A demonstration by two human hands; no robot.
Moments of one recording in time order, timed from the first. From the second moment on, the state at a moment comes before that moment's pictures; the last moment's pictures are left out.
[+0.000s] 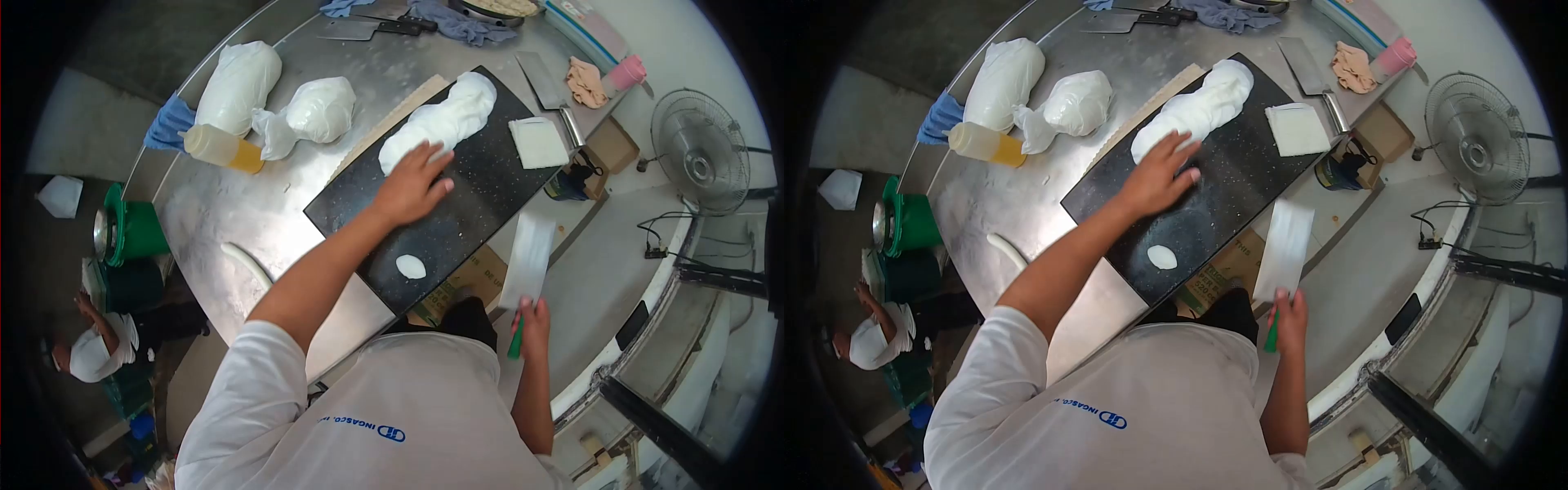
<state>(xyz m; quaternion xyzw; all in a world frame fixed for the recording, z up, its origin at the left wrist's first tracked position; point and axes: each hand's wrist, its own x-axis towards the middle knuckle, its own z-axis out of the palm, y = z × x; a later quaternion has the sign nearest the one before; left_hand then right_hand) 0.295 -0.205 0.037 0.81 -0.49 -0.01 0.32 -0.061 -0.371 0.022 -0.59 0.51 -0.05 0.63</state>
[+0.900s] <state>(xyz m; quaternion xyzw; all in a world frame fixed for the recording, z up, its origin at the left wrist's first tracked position) 0.426 -0.346 0.042 0.91 -0.36 -0.01 0.20 0.127 -0.533 0.019 -0.57 0.37 0.02 0.74</state>
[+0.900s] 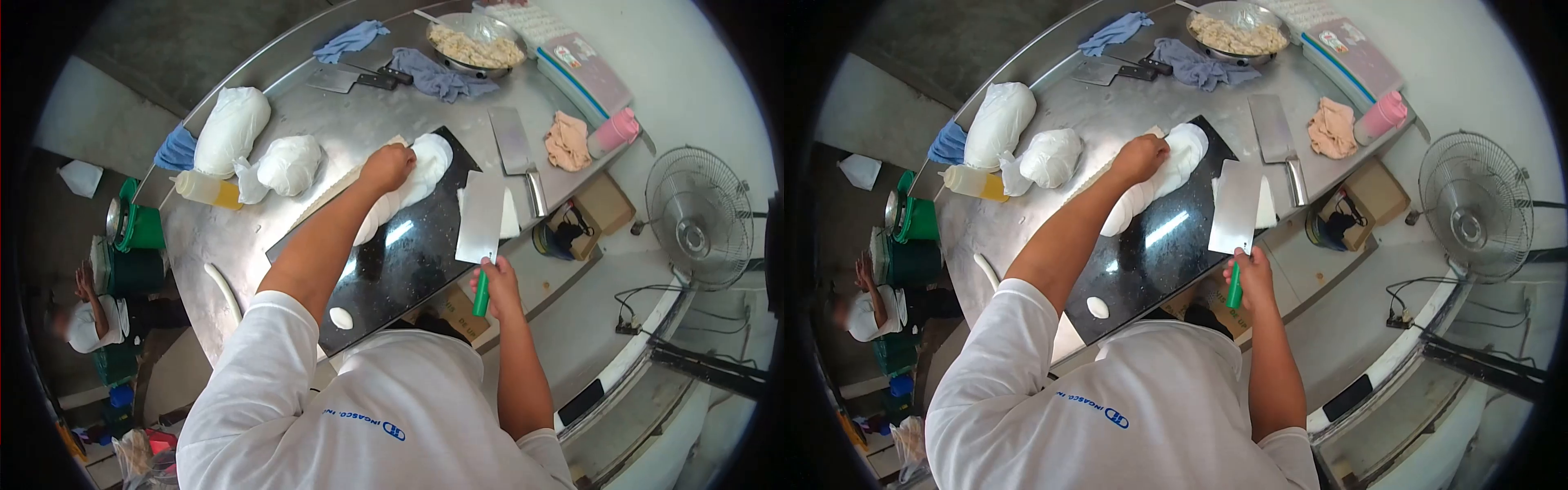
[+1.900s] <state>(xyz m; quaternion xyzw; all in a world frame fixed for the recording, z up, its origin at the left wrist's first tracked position) 0.449 -0.353 0.030 0.88 -0.38 -0.14 0.26 0.126 -0.525 0.030 -0.81 0.26 -0.20 0.48</state>
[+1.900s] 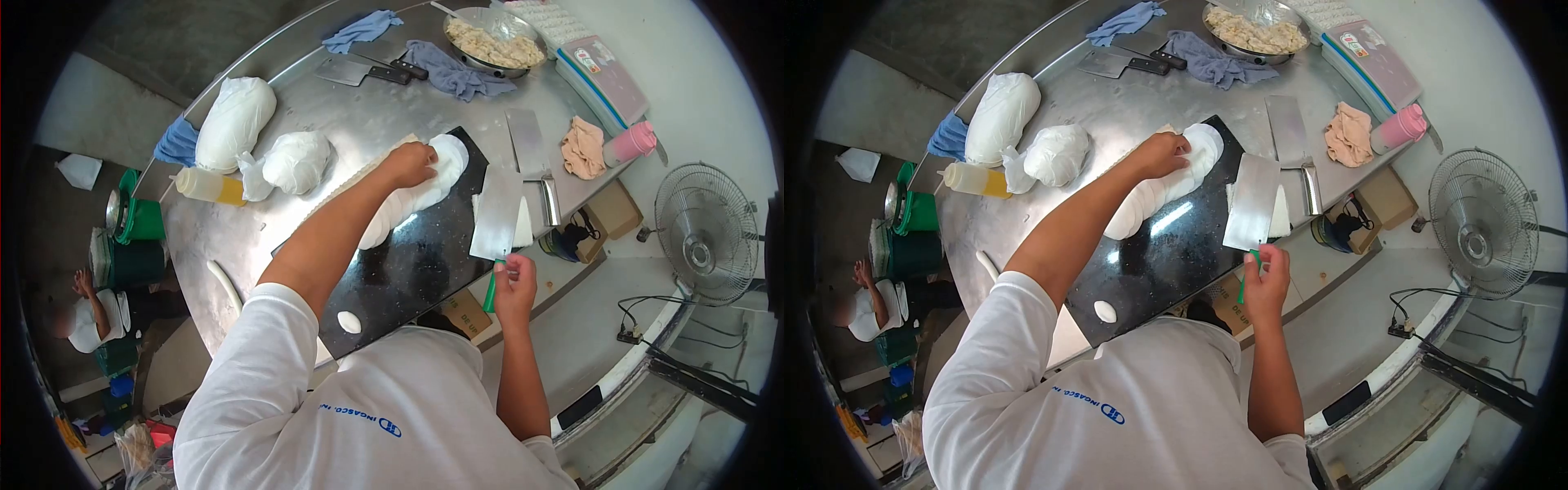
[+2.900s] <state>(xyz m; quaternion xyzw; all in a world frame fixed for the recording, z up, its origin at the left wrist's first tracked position) 0.413 -0.320 0.046 0.82 -0.49 -0.04 0.29 0.446 -0.532 0.054 -0.97 -0.06 0.11 0.19</state>
